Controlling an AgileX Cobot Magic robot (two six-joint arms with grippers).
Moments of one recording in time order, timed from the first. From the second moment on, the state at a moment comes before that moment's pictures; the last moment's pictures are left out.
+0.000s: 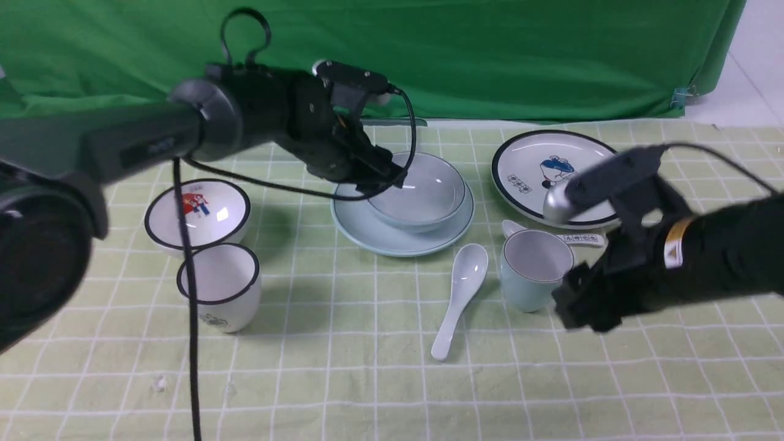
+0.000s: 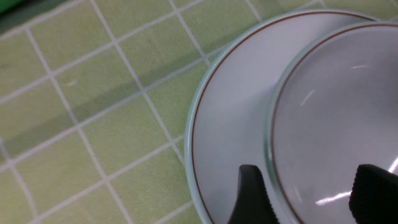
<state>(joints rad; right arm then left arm) 0.47 1.44 -0.95 0.02 0.48 -0.07 -0.34 2.10 -1.71 -0.14 0.53 0.22</state>
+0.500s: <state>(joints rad) 0.37 1.82 -1.26 0.07 0.54 -0.08 -0.34 1.33 -1.59 0.07 0.78 0.20</state>
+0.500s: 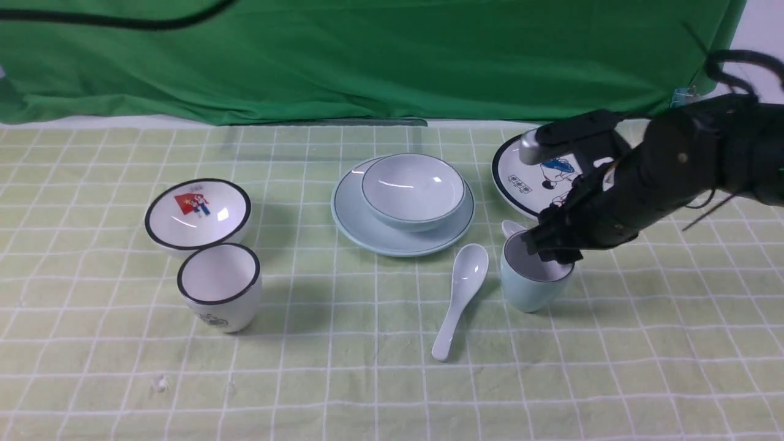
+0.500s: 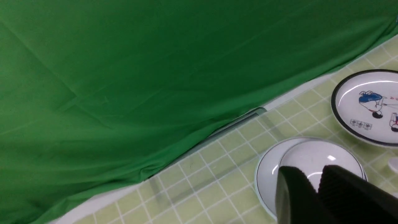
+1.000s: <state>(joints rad) 0.40 1.85 -1.55 0.07 0.85 -0.29 -0.34 0.84 -0.76 0.14 0.72 0.15</state>
